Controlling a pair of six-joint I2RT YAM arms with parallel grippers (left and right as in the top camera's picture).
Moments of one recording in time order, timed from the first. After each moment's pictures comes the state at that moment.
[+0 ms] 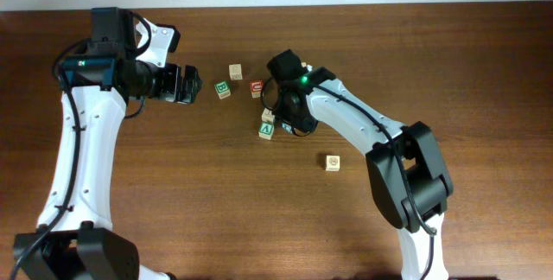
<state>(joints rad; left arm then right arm) 0.04 1.67 1.62 -1.02 0.27 0.19 0.54 2.16 1.66 -0.82 0.02 0.95</state>
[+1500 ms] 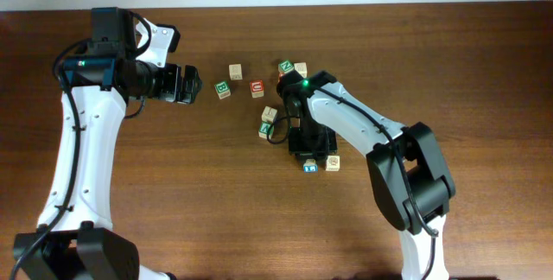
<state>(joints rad) 0.04 1.67 1.62 -1.02 0.27 0.19 0.54 2.14 1.61 -1.22 -0.11 0.52</state>
